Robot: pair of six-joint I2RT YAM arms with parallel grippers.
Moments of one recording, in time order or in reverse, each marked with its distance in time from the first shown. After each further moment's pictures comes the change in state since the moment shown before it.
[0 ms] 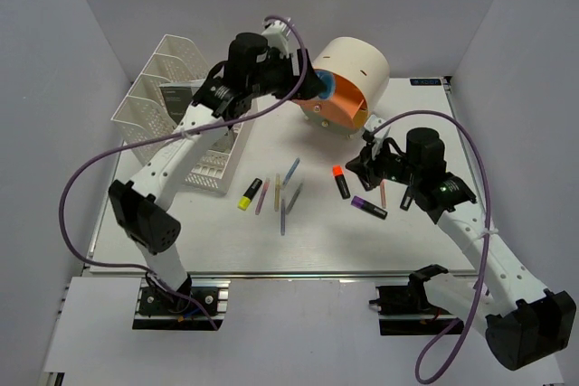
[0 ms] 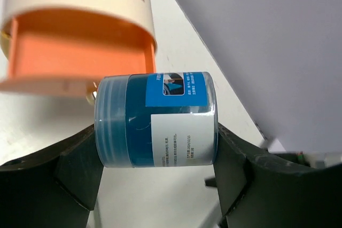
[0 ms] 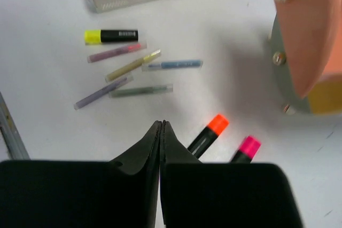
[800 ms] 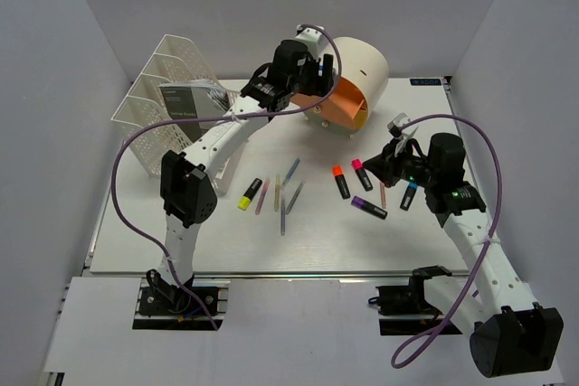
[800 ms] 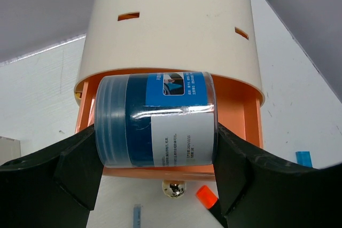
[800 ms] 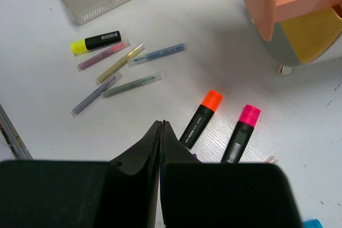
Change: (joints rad) left arm -0.053 0.391 0.278 0.094 -0.370 0.273; right arm -0.247 -0.057 -0.124 0.064 -0.134 0.151
